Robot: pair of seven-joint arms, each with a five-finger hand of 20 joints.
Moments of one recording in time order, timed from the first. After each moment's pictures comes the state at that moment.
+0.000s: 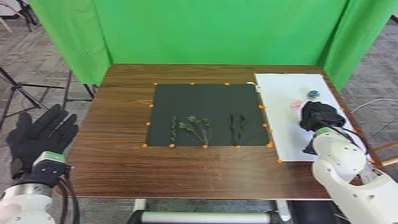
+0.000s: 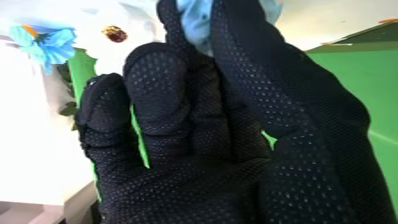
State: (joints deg) left arm 136.4 -52.7 -104.4 -127.1 11.2 21.3 24.9; right arm -90.7 -48.2 72.9 -99.9 -137.8 -5.3 33.9
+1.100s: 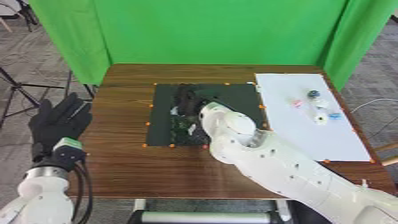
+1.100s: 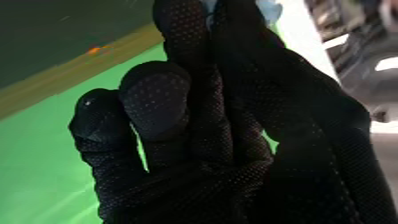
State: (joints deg) left arm 126.0 -50.5 -96.9 -123.0 13.3 23.0 23.9; right arm -52.5 -68.6 28.4 -92.1 -112.2 -1.2 32.2
